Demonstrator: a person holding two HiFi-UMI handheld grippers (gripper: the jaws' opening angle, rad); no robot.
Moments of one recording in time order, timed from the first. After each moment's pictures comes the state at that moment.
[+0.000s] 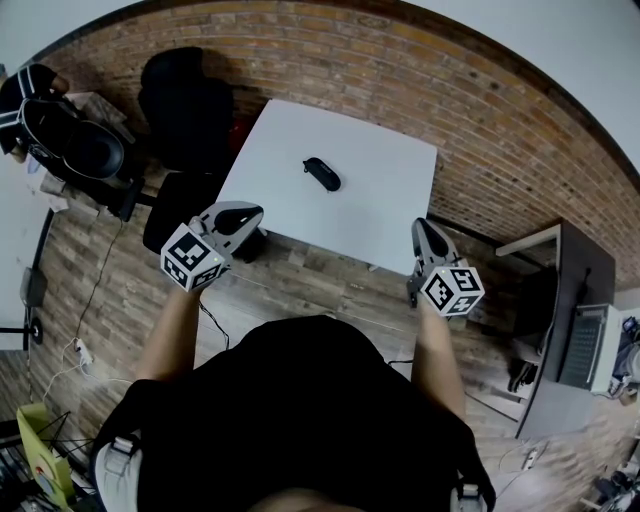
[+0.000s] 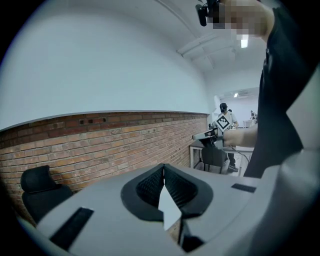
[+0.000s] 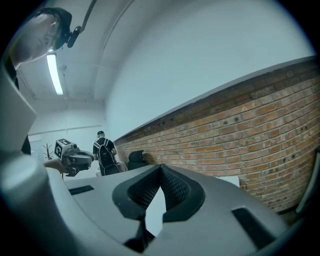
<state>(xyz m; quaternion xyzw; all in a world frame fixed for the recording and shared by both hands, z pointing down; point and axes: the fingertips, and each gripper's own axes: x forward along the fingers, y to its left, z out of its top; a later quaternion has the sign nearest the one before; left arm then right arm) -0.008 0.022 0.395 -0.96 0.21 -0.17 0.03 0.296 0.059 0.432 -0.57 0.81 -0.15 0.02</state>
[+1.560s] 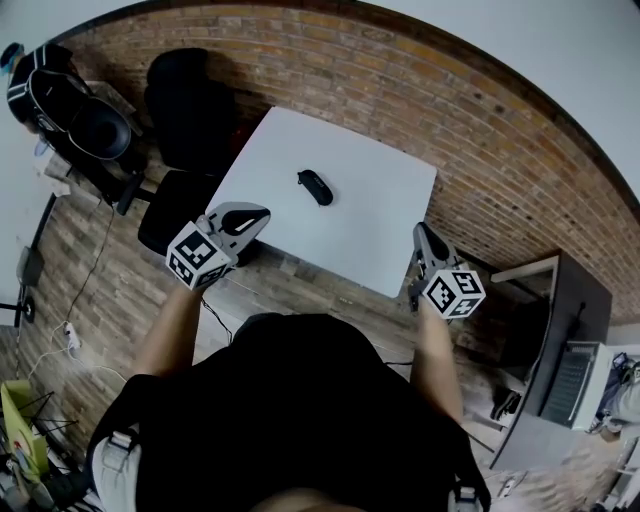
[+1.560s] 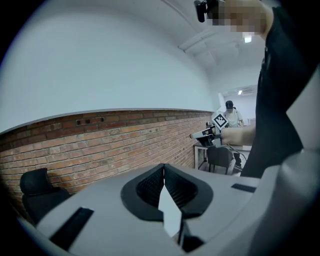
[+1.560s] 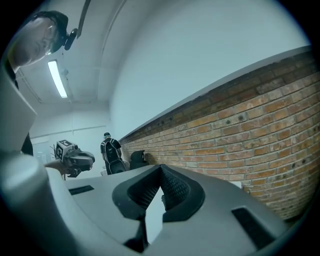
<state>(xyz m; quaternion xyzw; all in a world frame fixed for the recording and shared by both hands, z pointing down) 0.055 -0.006 0.402 -0.96 0.23 -0.18 0.04 0.356 0.008 0.435 -0.54 0.83 -0.16 0.02</state>
